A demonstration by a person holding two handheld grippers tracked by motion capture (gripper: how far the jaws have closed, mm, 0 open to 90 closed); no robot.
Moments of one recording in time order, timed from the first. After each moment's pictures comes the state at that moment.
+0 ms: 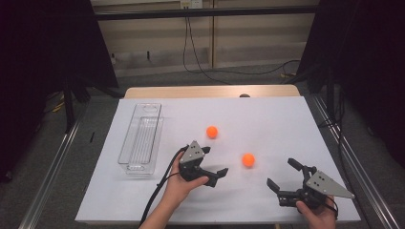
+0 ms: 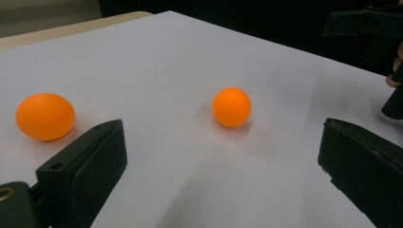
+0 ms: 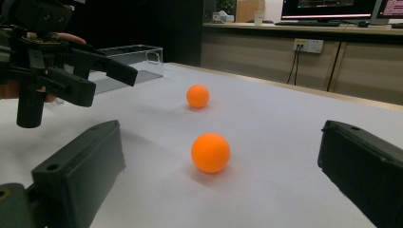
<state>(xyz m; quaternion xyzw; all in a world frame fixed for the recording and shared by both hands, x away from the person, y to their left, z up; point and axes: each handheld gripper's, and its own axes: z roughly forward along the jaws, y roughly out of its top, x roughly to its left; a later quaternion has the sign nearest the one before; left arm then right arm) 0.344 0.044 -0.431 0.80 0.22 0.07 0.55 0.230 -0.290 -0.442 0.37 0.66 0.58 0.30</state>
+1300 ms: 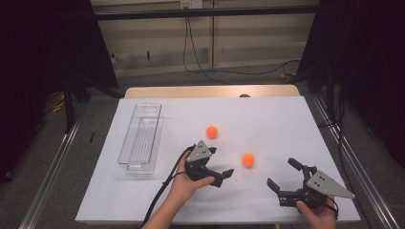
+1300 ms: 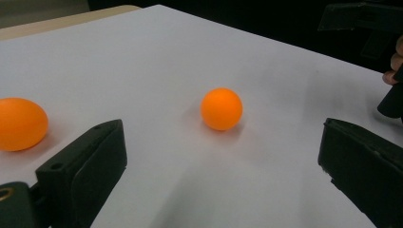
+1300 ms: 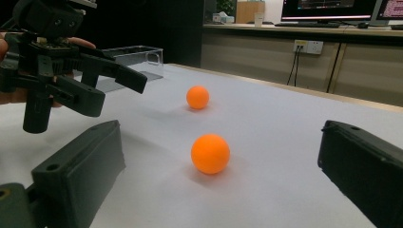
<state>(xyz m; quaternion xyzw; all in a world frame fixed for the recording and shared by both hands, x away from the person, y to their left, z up) 0.346 0.028 -0.433 0.81 0.22 0.05 0.54 0.230 -0.291 -0.441 0.37 0.66 0.58 0.30</state>
